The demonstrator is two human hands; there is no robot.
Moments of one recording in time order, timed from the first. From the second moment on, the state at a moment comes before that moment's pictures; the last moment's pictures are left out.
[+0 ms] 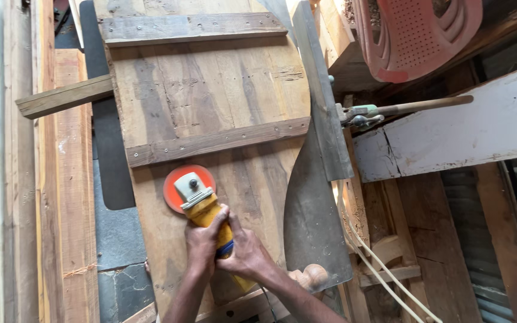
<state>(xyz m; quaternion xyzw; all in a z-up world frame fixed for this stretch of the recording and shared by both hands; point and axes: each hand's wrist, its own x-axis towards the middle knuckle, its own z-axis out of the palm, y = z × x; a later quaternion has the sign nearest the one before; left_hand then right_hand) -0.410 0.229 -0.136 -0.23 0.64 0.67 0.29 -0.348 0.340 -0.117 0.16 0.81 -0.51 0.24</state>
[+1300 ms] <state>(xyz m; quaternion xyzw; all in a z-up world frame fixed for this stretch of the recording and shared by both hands) -0.351 0.308 -0.129 -0.16 0.67 0.61 0.40 -0.271 0.386 -0.115 0.44 0.72 -0.44 0.31</state>
